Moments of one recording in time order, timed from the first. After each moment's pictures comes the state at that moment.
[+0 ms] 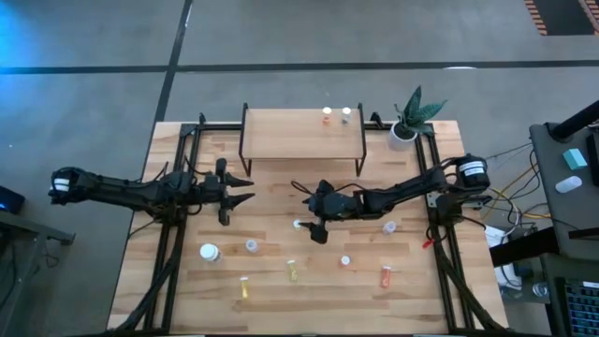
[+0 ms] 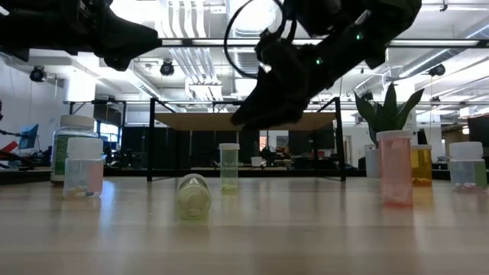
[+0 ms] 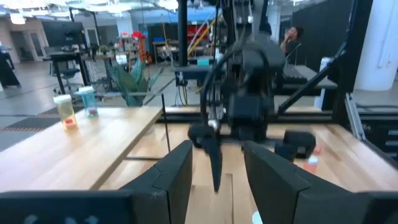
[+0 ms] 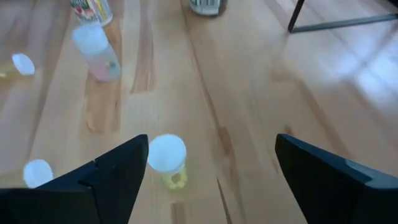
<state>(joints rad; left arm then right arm) -0.03 0.62 0.25 0.42 -0.15 0.04 0.09 1.78 0.92 0.27 0.18 0.16</state>
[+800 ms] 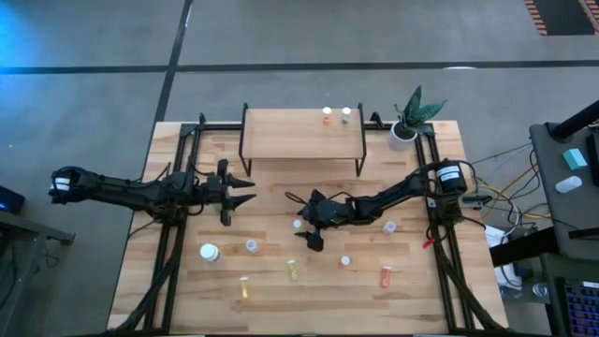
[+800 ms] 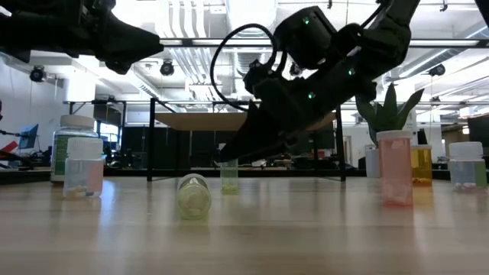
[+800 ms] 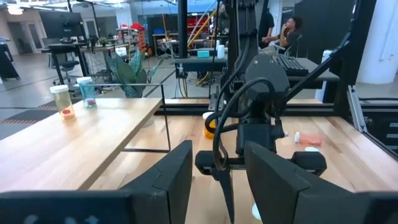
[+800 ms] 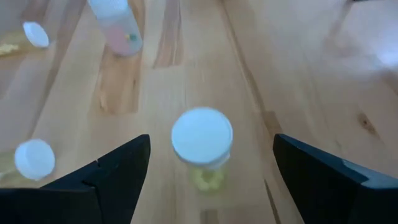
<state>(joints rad) -0.03 0.65 0.25 0.41 -0.15 0.03 0.09 1.96 0.92 0.47 0.07 0.16</state>
